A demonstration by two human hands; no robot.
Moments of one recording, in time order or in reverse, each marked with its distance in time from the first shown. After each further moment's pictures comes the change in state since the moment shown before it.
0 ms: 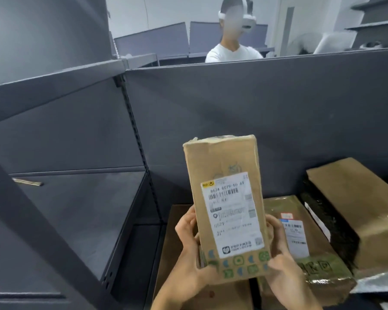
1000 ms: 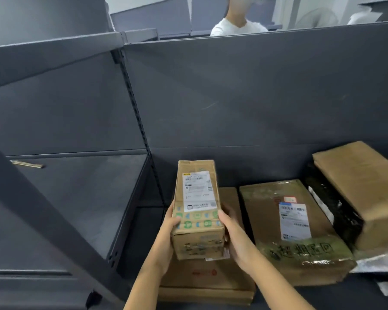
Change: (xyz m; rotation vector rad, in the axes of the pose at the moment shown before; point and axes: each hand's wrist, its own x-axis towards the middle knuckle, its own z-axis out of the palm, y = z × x) left_hand -0.008 -0.075 -0.044 -0.496 0.315 -0.507; right_hand 0.035 0.069 0.004 -0.670 0.337 0.504
